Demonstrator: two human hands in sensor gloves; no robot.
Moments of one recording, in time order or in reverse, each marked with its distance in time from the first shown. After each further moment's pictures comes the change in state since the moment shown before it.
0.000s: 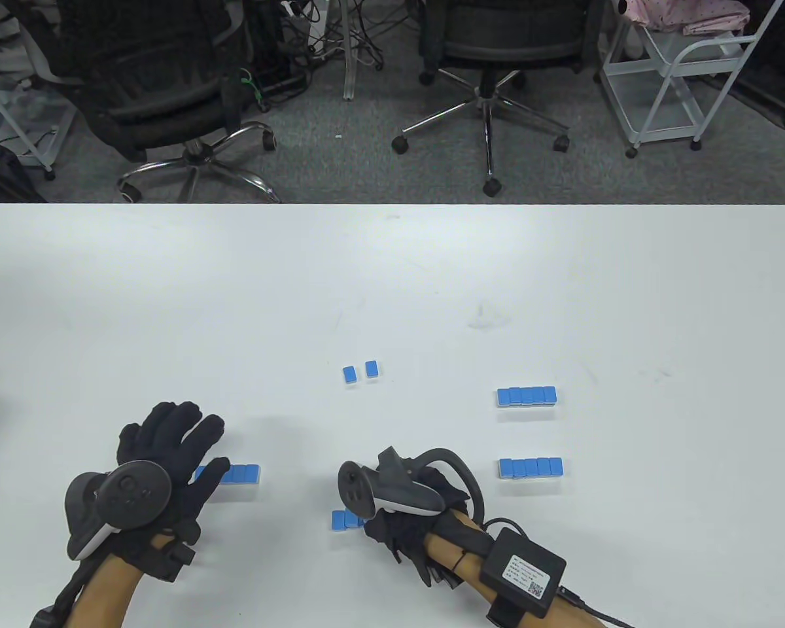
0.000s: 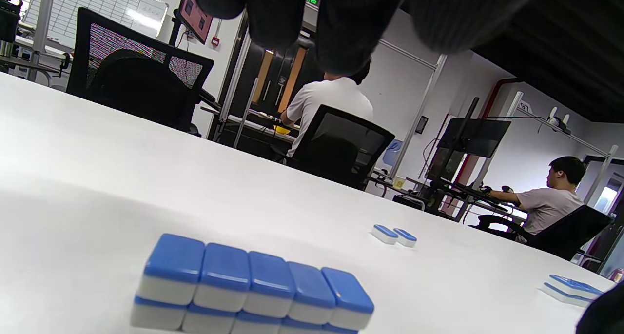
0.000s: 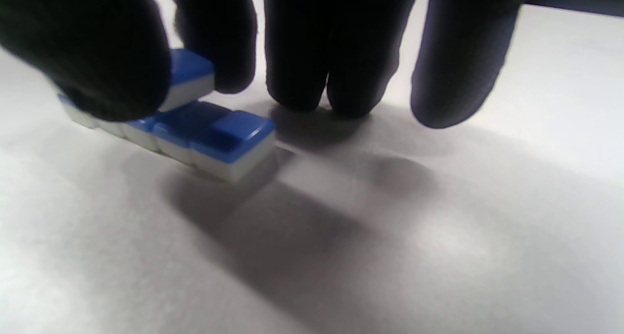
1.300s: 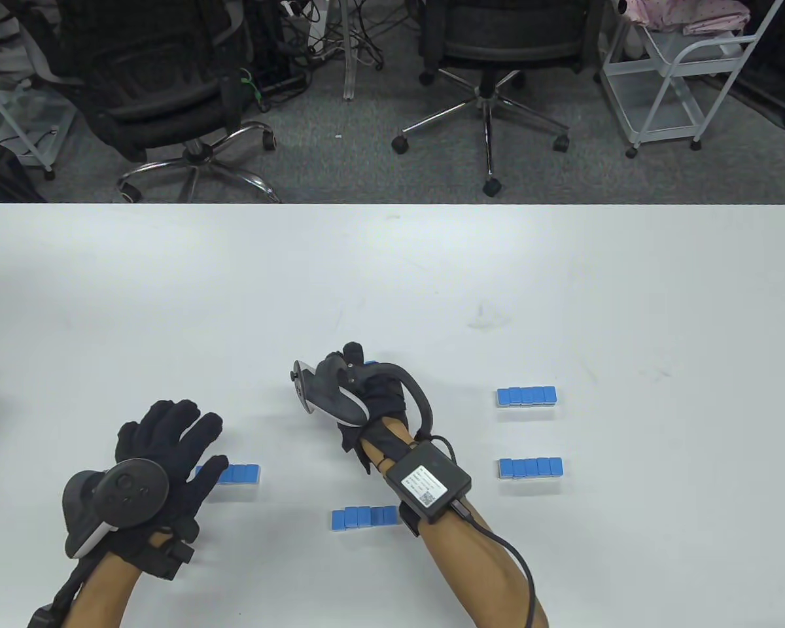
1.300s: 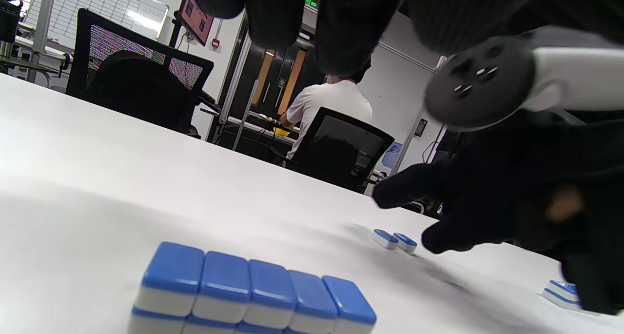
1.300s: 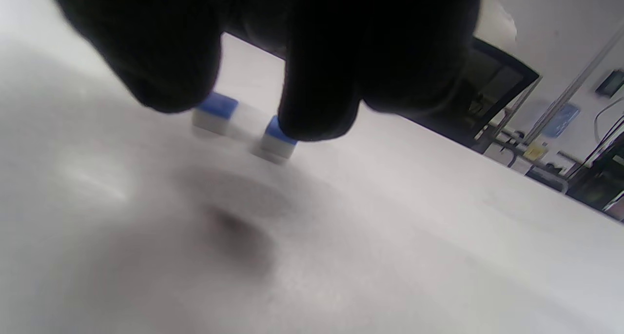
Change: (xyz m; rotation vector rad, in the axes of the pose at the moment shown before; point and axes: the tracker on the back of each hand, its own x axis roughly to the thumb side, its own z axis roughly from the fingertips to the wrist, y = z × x) left_hand -0.001 0.002 -0.001 0.007 -0.002 0.007; right_hand -0.002 -0.060 -0.130 -0.155 0.414 0.256
